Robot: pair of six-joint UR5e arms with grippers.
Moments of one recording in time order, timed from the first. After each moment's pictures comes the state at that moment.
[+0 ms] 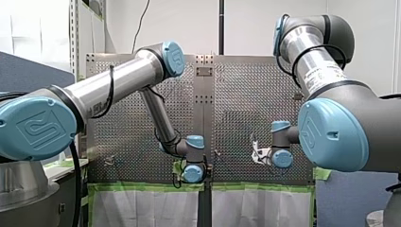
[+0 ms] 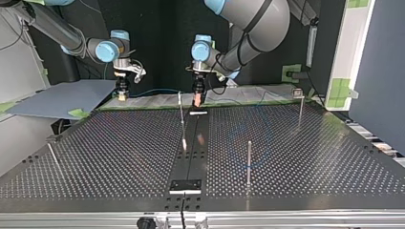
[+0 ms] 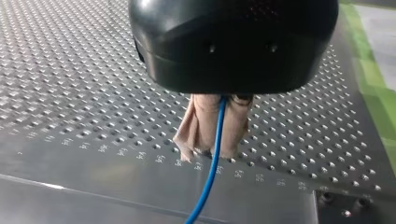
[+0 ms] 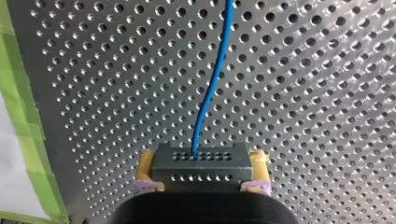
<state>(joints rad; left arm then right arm) -0.61 -2.63 -1.53 -2.13 -2.01 -1.76 1.84 -0.71 1.74 -0.91 1.60 1.53</state>
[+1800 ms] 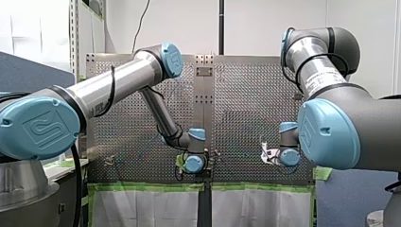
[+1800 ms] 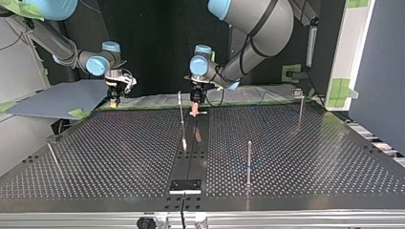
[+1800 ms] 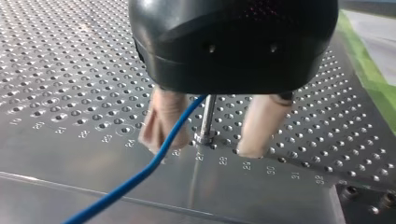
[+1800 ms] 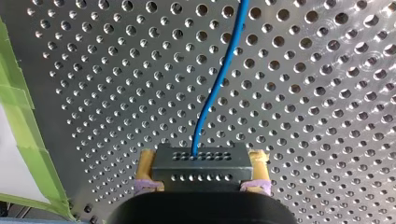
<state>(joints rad) -0.57 -2.63 -1.41 -2.33 -1.91 -1.75 1.76 -0.62 1.56 -0.77 1.57 1.53</state>
